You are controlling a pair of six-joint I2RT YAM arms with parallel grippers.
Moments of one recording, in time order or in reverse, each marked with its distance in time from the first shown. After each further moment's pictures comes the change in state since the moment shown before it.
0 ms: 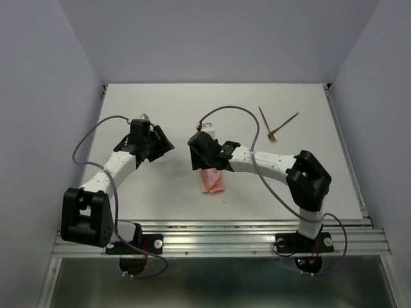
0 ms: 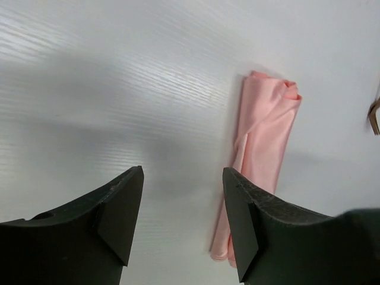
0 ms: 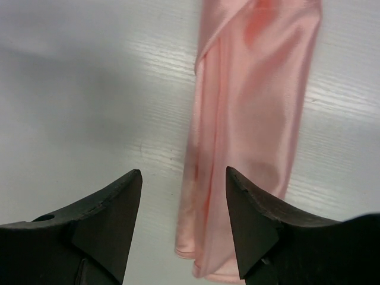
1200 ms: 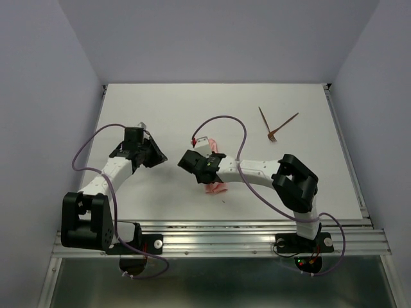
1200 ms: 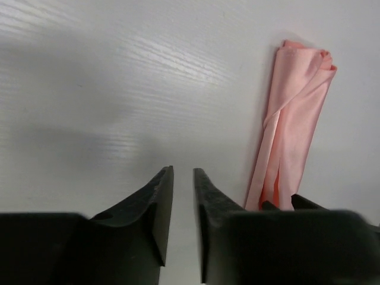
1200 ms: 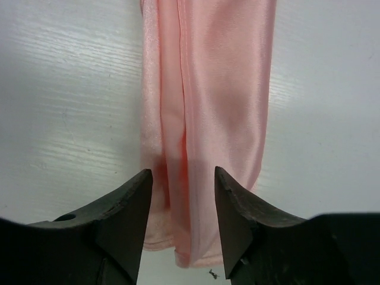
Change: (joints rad) left arm 0.103 -0.044 -0.082 -0.021 0.085 0.078; right arm 0.129 0.139 0.073 -0.203 0.255 0.023
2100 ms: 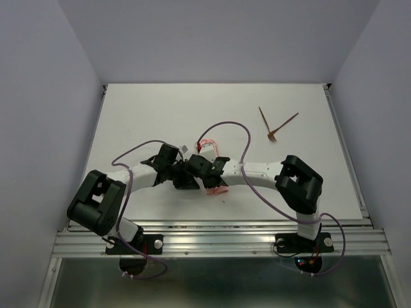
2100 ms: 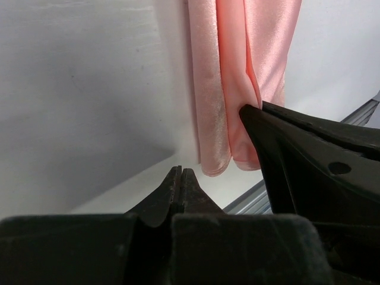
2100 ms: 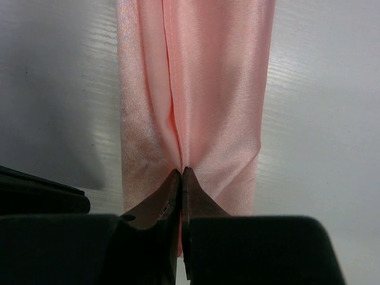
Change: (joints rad) left arm -0.362 0.156 -0.153 0.192 0.263 -0.112; right arm 0.000 -0.056 -0.117 0.010 -0.066 0.032
